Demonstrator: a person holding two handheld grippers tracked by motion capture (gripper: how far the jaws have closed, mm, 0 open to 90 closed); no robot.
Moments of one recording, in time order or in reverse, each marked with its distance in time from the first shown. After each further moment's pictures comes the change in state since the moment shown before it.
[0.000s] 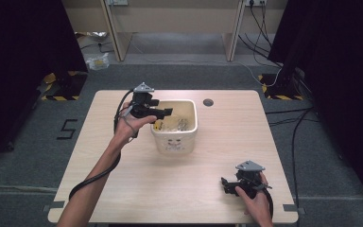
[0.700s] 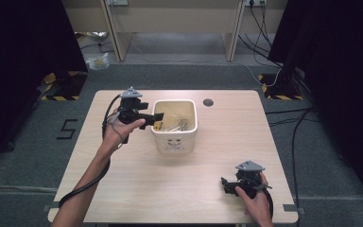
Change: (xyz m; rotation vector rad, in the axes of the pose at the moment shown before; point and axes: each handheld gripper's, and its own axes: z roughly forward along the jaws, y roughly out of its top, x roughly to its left) left arm 0.005 -0.020 -0.033 -0.030 -0.005 -0.004; right arm 0.000 0.000 0.000 0.000 0.000 0.000
